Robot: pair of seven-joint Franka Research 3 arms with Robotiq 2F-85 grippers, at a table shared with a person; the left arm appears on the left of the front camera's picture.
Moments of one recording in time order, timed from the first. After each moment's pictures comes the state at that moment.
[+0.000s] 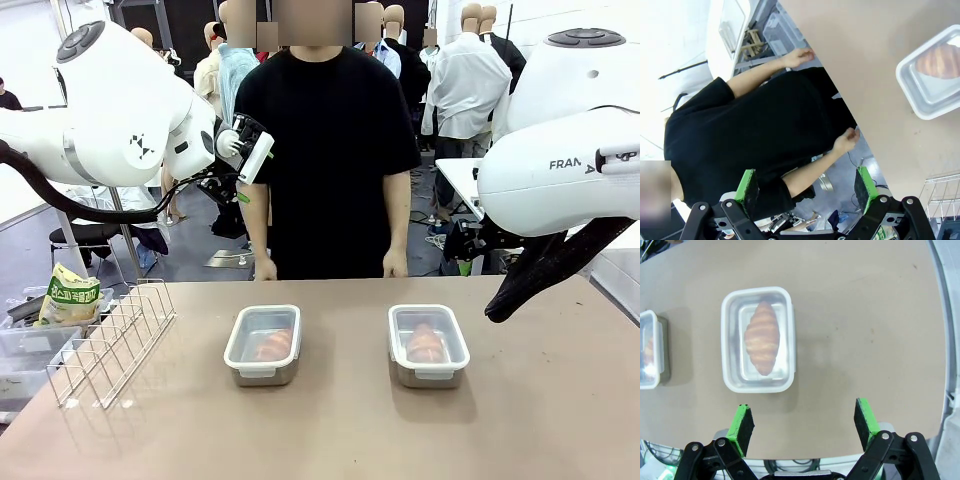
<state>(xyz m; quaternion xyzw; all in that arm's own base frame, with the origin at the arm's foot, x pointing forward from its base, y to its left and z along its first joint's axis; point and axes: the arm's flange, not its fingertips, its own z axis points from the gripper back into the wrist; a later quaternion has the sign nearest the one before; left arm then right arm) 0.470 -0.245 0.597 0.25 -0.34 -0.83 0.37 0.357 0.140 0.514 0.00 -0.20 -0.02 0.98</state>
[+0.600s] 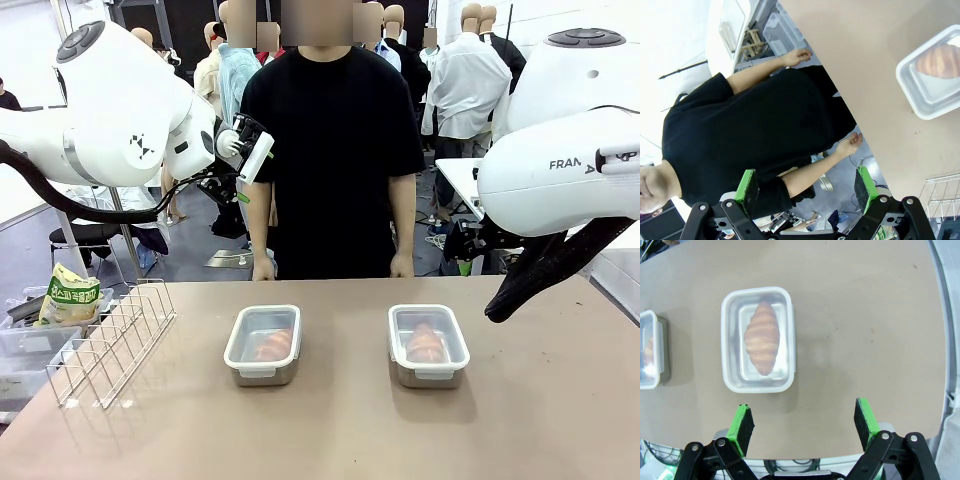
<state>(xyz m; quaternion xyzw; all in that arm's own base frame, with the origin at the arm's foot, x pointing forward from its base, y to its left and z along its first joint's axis) 0.470 -0.245 0.597 0.25 -0.34 -0.83 0.37 0.357 0.140 0.514 0.00 -0.20 -0.02 0.98</state>
